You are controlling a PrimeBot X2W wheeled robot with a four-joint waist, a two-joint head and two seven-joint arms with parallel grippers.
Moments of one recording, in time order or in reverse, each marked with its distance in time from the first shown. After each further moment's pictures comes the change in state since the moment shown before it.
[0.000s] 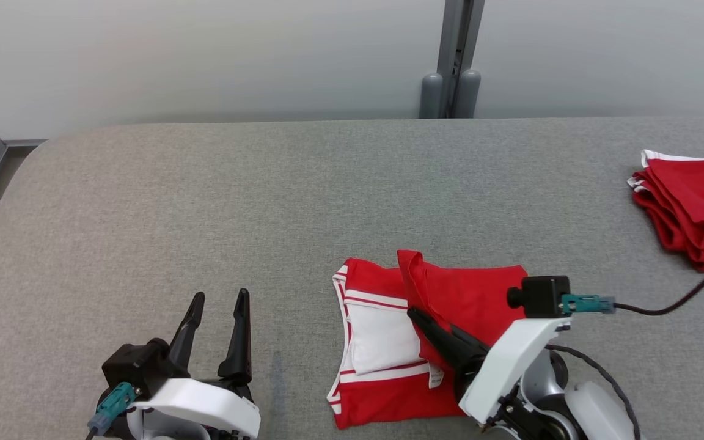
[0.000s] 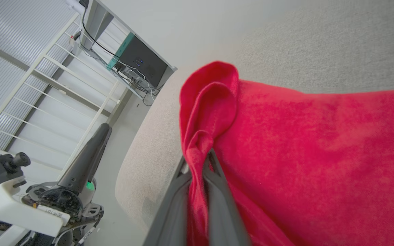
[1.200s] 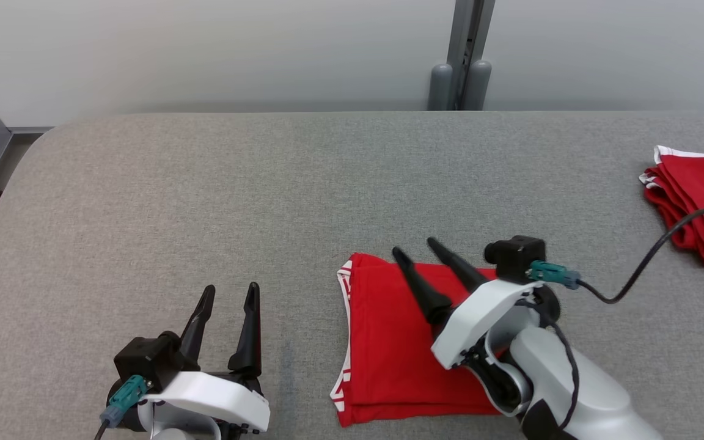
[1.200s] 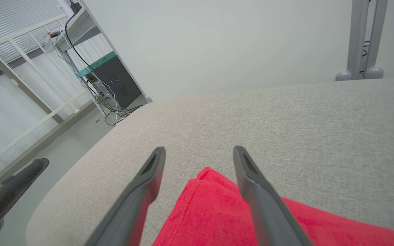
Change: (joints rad) left arm -0.024 -0.048 0.015 0.040 0.038 -0.028 0.000; right arm -0.365 0.013 0.320 0.544 -0.084 0.000 -0.543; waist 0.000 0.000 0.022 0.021
